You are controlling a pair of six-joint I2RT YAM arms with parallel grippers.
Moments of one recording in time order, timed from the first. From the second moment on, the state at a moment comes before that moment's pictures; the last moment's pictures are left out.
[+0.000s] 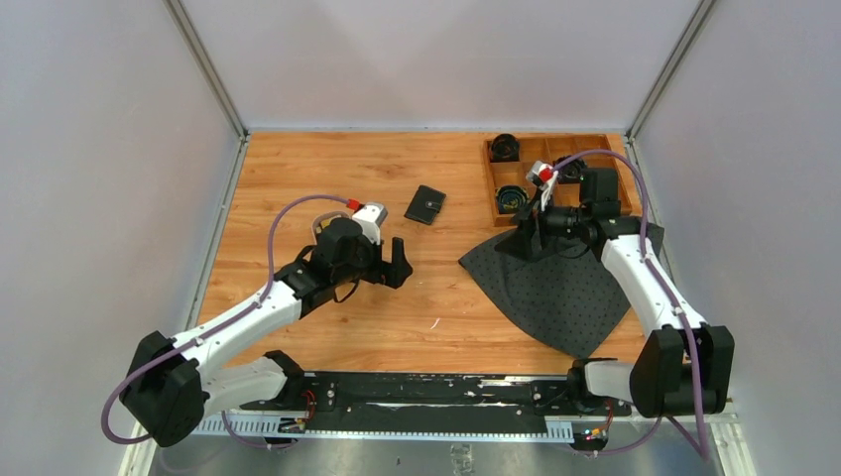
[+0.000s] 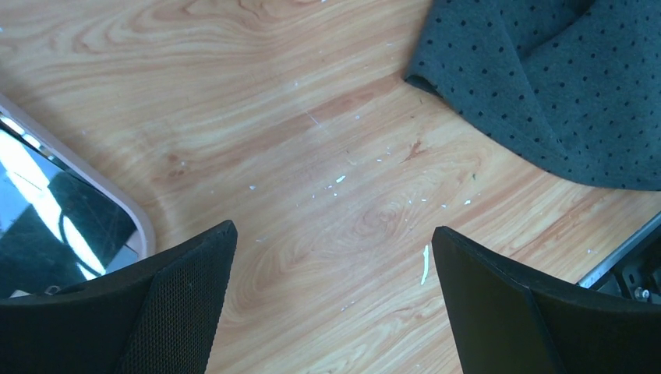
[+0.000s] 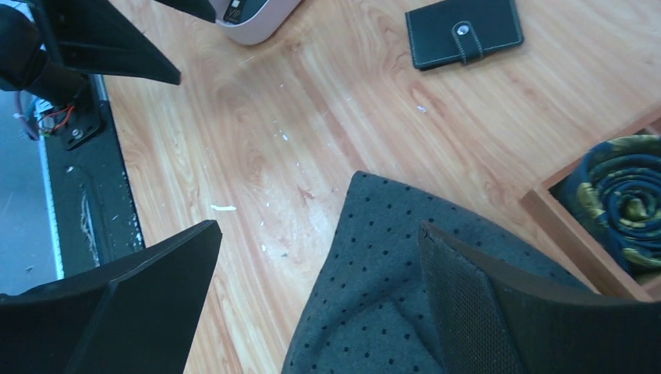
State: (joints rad) left arm -0.64 1.08 0.68 -0.16 0.06 -0.33; right arm 0.08 1.23 0.96 -0.44 -1.00 -0.38
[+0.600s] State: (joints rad) left arm -0.56 1.20 0.80 -0.21 -0.11 -0.32; right arm 0.08 1.22 0.93 -0.46 -1.02 -0.47
